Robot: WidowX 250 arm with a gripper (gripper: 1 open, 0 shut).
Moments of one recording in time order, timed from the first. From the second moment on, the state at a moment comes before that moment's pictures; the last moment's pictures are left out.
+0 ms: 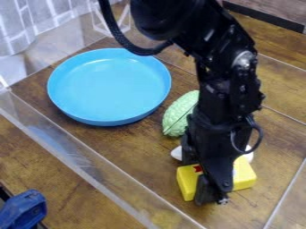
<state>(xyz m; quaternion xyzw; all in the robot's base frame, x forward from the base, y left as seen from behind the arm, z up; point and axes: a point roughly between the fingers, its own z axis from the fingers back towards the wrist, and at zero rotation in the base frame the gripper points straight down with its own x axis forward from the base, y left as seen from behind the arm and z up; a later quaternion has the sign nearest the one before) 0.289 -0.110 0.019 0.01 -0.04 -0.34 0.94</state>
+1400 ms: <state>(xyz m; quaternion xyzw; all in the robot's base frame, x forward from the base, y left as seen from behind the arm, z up) 0.288 -0.086 0.020 0.02 -0.01 -0.36 0.93</state>
